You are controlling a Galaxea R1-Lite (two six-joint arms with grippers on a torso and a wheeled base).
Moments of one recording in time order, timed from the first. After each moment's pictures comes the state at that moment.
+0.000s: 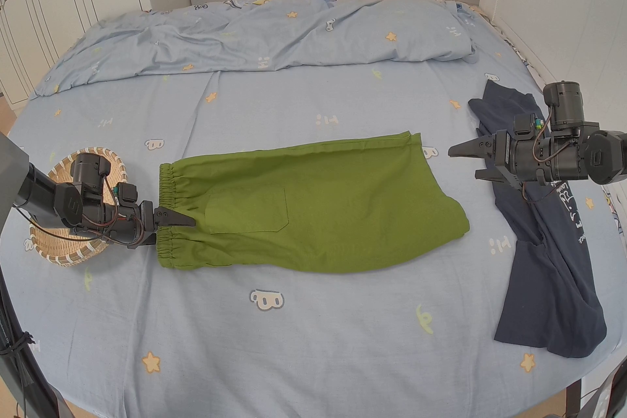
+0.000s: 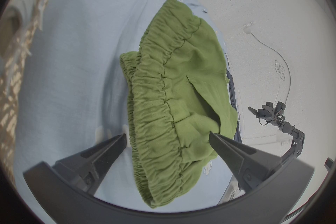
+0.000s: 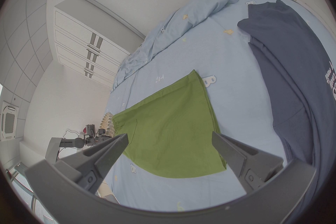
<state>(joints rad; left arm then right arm) 0.14 2.08 -1.14 -0.07 -0.79 -0.16 0.11 1.85 -1.25 -0.04 0.56 0.37</state>
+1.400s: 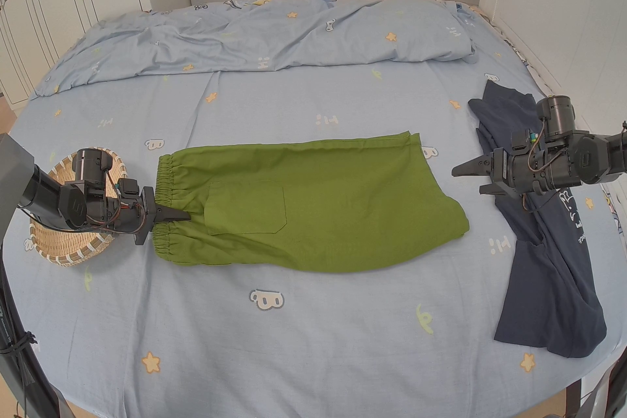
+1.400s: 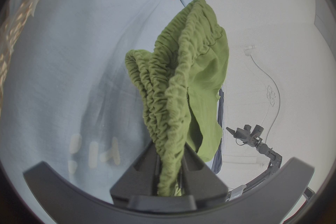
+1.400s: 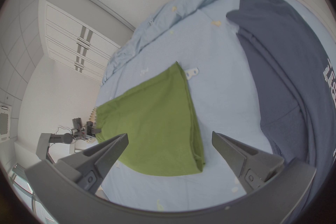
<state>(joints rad) 0.13 2.11 -1.15 -0.20 -0.87 -0.46 0.05 1.94 -1.29 0.04 0.55 0.27</state>
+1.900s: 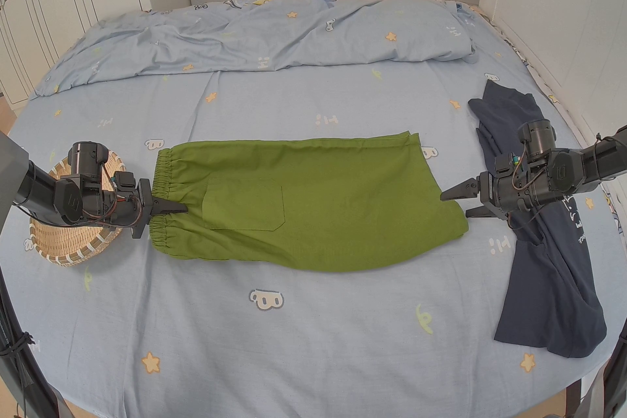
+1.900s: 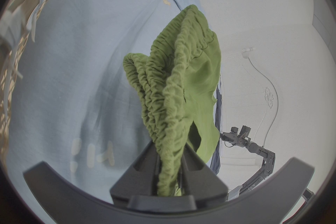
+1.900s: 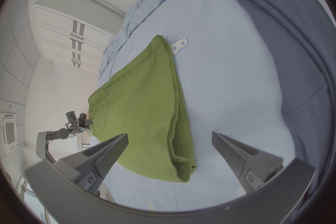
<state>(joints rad) 0.14 2.08 -1.16 -0.20 -0.87 -0.48 0.04 2.10 -1.34 0.08 0.63 0.25</state>
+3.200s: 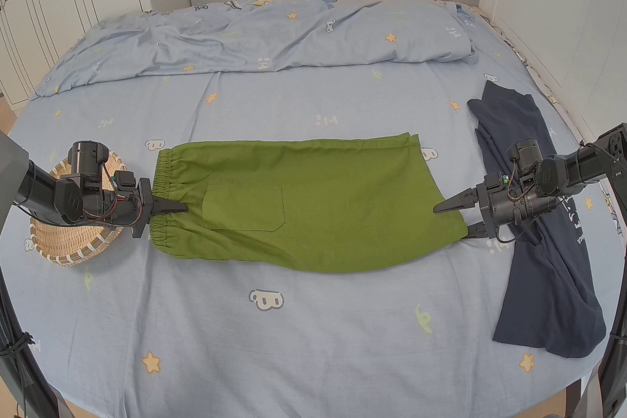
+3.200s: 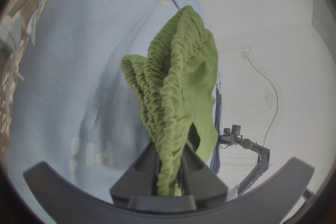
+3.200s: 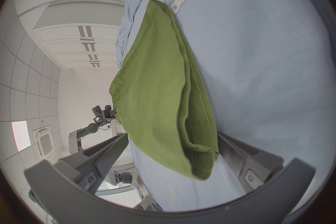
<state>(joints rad) 0.14 2.08 -1.17 -0.20 -0.87 -0.48 0.01 2.25 -1.46 0.26 0.94 0.24</state>
